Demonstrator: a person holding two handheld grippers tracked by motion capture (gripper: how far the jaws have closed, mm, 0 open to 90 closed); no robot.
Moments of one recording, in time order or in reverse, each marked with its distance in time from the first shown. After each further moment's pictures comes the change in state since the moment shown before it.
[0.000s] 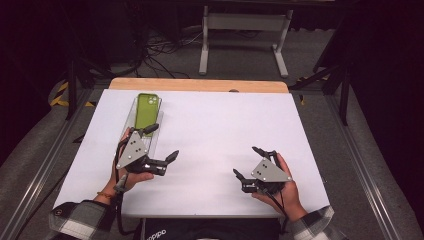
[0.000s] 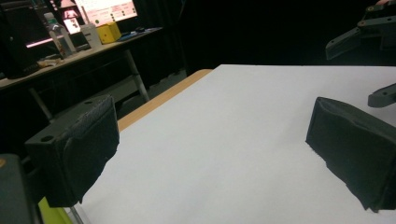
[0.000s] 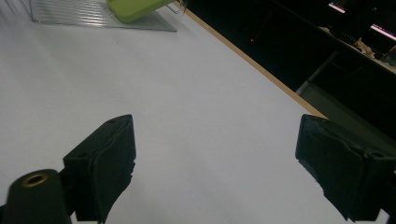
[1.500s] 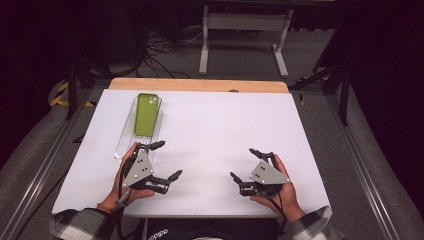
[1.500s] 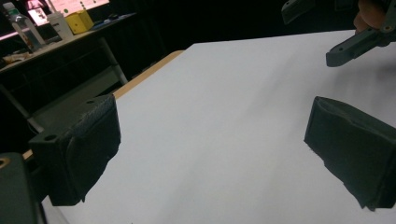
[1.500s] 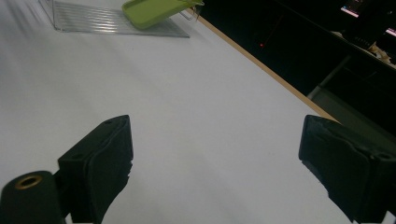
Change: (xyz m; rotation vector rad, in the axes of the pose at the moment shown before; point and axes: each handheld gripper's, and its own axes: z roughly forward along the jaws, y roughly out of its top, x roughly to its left) left arm -0.031 -0.022 -0.008 0.056 -0.072 0.061; right arm 0.006 0.001 0.000 -0.021 0.042 0.004
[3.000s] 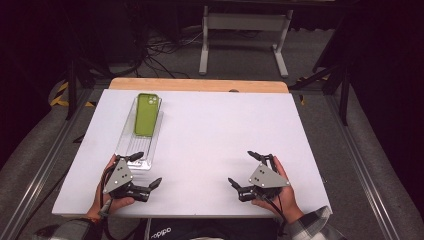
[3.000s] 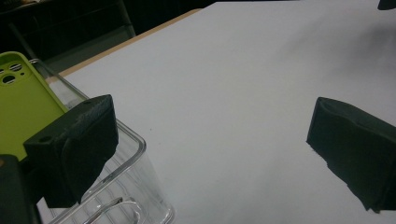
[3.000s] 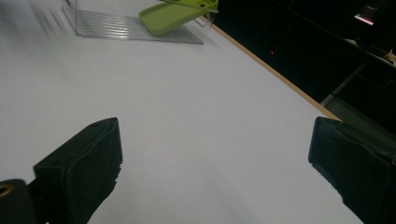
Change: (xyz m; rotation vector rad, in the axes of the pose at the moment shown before) left arm 0.009 -0.051 -0.037 0.094 0.056 -0.144; right arm 0.006 -0.004 0.000 -0.034 0.045 -0.003
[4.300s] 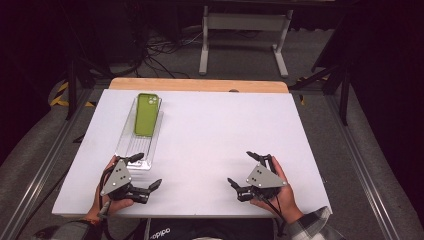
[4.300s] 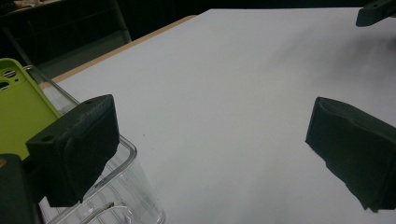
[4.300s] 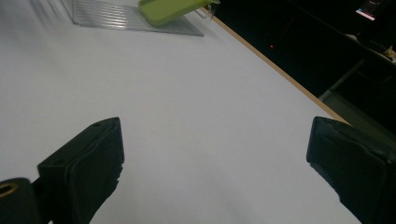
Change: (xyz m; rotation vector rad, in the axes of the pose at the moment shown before) left arm -0.004 0.004 -0.004 -0.016 -0.023 0.009; right arm 0.003 0.002 0.003 0.036 -0.006 -0.019
